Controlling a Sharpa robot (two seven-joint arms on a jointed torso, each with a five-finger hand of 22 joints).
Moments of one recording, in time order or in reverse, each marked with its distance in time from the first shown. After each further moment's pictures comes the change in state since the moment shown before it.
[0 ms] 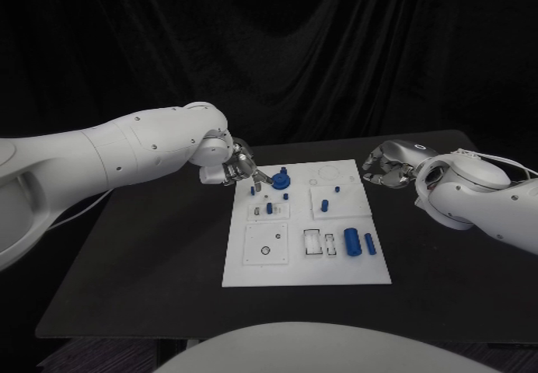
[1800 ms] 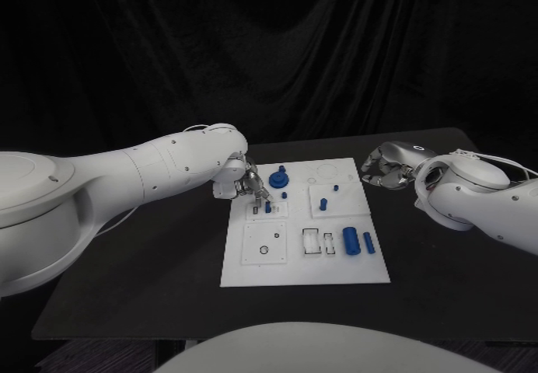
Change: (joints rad) left arm -0.090 0.119 0.000 -0.120 -0.096 -0.029 -0.077; left_hand -0.043 0.004 0.057 -0.106 0.109 0.012 -0.005 0.001 -0.081 0.000 0.000 0.000 0.000 -0.004 -0.004 0.000 0.000 0.000 0.000 0.000 -0.023 0.000; right arm 0.000 -0.008 0.000 0.014 0.000 0.014 -0.002; right_hand -0.004 0.004 0.006 0.000 0.004 0.000 0.000 0.000 -0.002 0.000 0.000 -0.005 -0.001 0.000 0.000 0.000 0.000 0.000 0.000 0.000 0.000 0.000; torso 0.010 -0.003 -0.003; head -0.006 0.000
